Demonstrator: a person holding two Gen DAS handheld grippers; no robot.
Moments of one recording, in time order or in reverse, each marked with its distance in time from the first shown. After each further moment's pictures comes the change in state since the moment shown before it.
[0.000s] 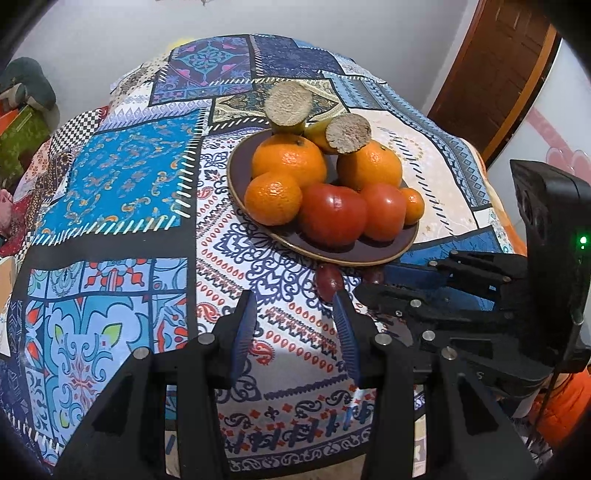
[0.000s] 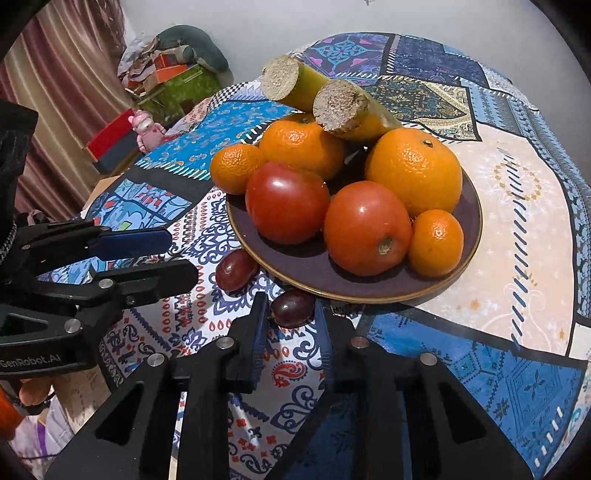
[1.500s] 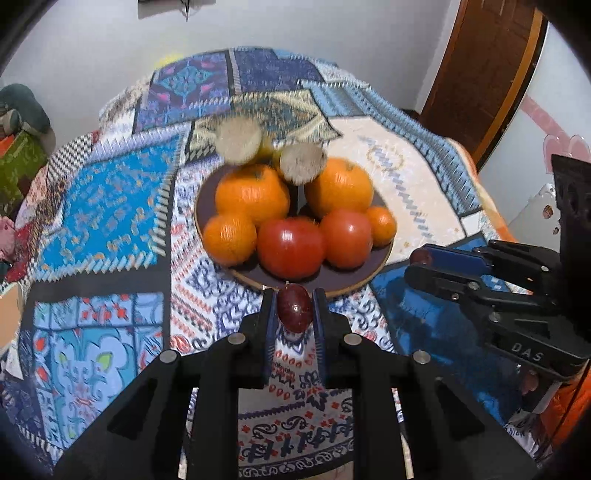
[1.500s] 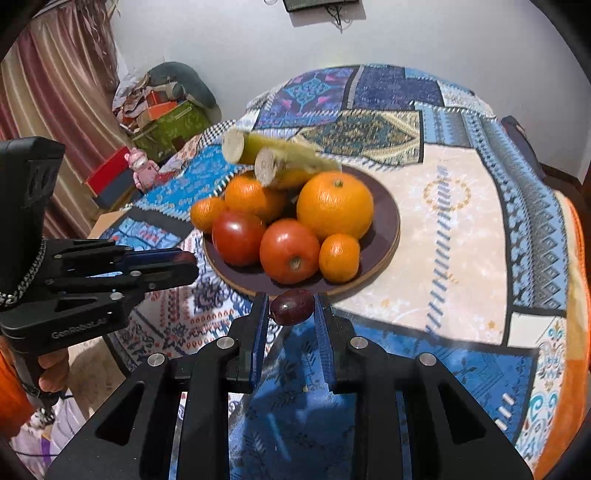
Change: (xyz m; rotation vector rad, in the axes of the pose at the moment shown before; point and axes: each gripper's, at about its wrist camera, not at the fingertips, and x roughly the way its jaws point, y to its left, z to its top) left arm -0.008 -0.034 0.024 0.066 -0.039 0.026; right arm -0.062 -0.036 0.001 0.046 -0.140 -0.028
